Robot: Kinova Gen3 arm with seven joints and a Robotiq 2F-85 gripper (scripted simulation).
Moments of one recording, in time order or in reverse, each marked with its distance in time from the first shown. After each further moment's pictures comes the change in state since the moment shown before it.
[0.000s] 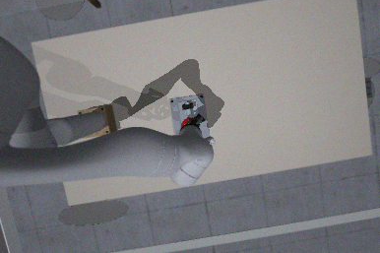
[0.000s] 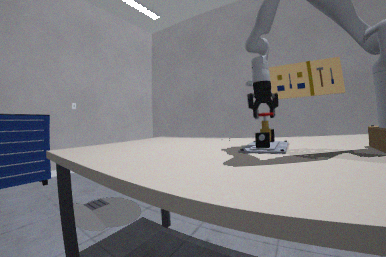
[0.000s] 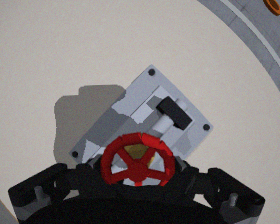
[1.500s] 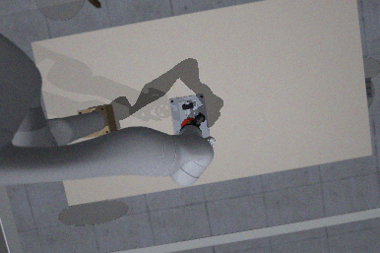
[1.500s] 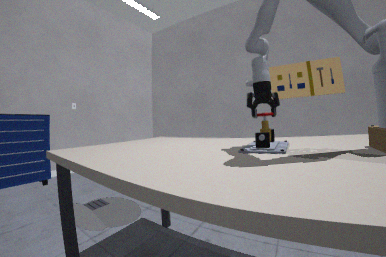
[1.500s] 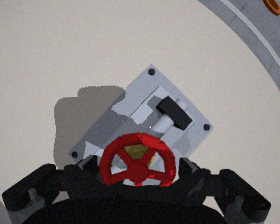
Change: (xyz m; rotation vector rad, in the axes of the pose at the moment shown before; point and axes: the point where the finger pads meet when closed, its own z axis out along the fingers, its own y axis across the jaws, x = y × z) arm 0.000 0.000 0.002 -0.002 0.000 0.001
